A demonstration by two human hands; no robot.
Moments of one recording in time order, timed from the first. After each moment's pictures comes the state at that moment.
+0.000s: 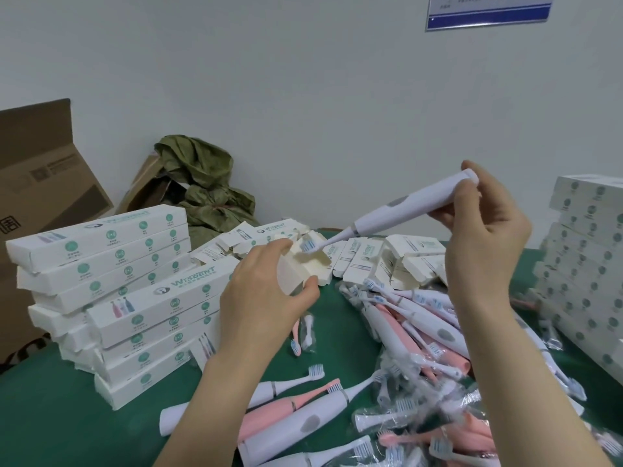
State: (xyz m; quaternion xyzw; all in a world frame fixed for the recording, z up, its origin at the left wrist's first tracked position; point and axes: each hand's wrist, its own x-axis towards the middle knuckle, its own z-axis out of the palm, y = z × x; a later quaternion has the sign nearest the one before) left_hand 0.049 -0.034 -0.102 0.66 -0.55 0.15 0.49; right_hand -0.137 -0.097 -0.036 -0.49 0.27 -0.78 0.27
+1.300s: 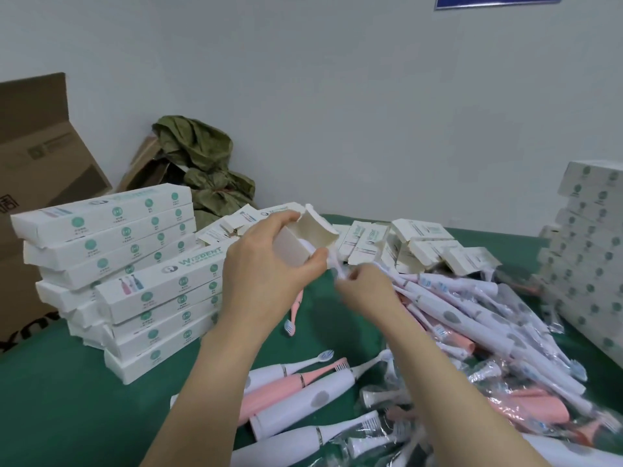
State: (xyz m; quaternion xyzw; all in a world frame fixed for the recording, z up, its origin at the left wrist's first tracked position) left_hand 0.048 -0.018 -0.086 0.62 -0.52 0.06 0.58; right_hand -0.061 -0.121 -0.127 -0.72 0.56 -0.29 0.29
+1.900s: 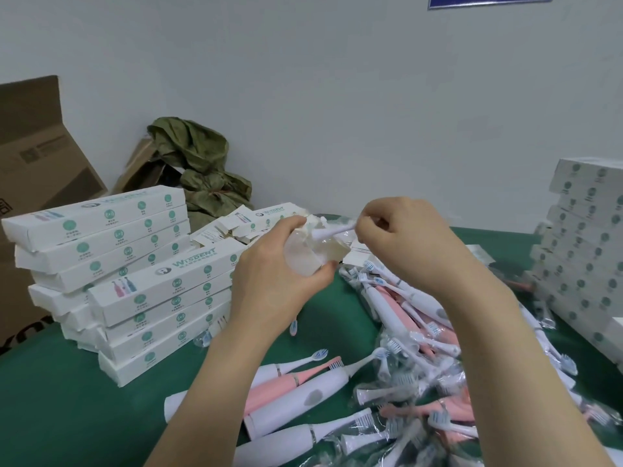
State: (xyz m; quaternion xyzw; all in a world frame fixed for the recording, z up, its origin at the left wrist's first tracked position) left_hand 0.036 -0.024 -0.094 0.62 -0.55 0.04 0.56; right_hand -0.114 -0.063 -0.028 -0.85 0.39 -0.35 0.07
